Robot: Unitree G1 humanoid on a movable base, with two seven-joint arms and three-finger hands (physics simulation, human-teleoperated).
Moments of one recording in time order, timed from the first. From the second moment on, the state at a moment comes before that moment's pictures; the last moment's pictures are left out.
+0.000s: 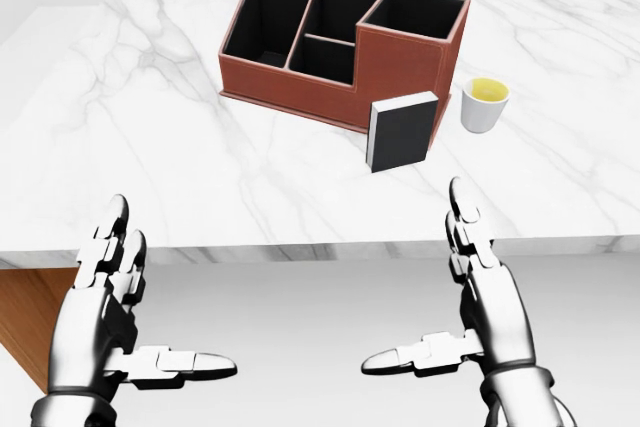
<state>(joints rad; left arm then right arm) 0.09 0.02 0.05 -0.22 -0.03 0.08 -0.07 0.03 -0.04 -0.04 -0.09 -0.10 -0.05 0.11</state>
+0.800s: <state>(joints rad) -0.11 0.09 0.11 -0.38 0.03 0.09 -0.18 -0.25 -0.15 -0.11 -0.24 -0.30 0.09 0.31</state>
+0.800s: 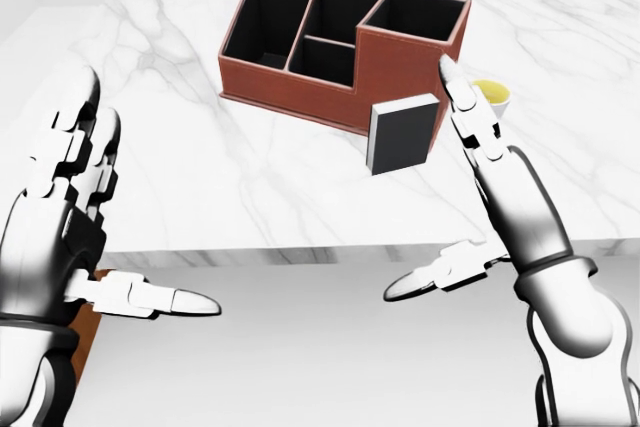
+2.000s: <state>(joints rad) -0.13 0.09 0.10 -0.47 0.07 0.09 -0.18 -0.33 -0.21 -0.15 -0.39 -0.33 0.09 0.38</state>
